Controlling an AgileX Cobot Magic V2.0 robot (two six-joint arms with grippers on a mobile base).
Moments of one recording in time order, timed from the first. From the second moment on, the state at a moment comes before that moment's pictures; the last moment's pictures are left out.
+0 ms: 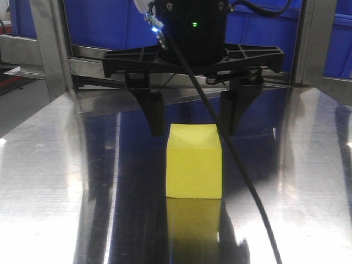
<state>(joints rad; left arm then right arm) -0.06 0.00 0.00 0.00 0.01 -0.06 0.83 1.80 -1.46 -0.15 1.09 0.95</state>
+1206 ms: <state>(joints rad) -0.06 0.00 0.00 0.00 0.01 -0.06 0.82 1.84 -1.37 -0.13 0.96 0.96</state>
